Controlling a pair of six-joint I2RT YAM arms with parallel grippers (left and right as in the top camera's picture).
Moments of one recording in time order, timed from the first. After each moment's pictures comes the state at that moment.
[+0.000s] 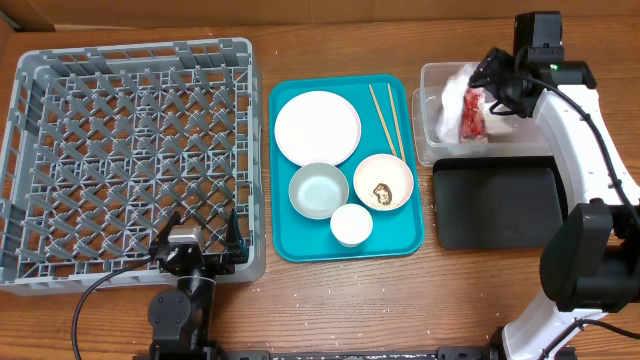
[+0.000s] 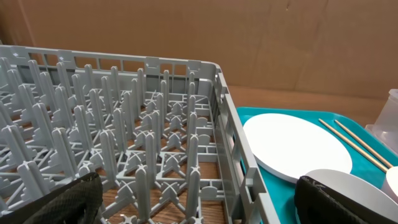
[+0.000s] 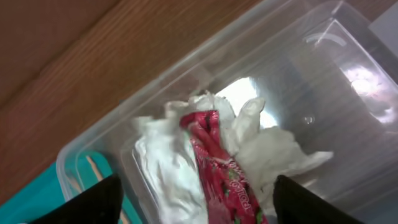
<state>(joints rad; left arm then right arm) -0.01 0.02 0.02 -0.10 0.00 -0.12 -0.02 1.89 1.63 -0.73 0.07 0.59</state>
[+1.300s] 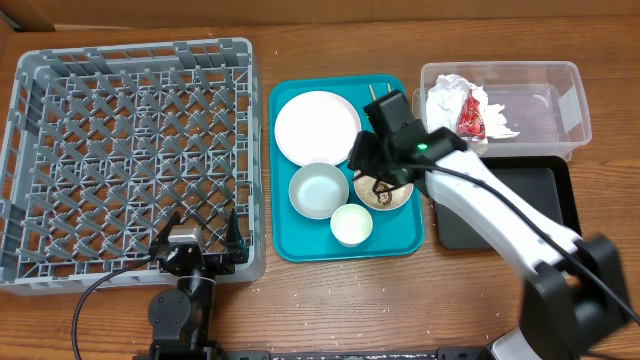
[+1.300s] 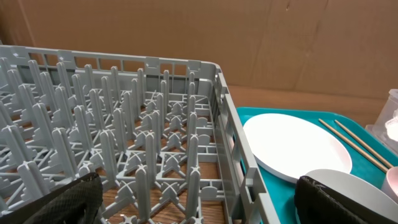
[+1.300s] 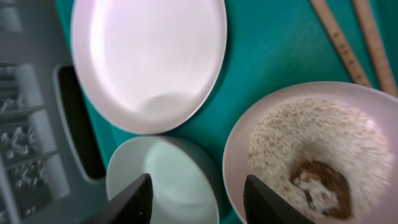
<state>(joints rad) -0.01 0.02 0.02 -0.10 0.00 -0.12 0.53 1.75 1.29 -0.62 -0.10 0.86</state>
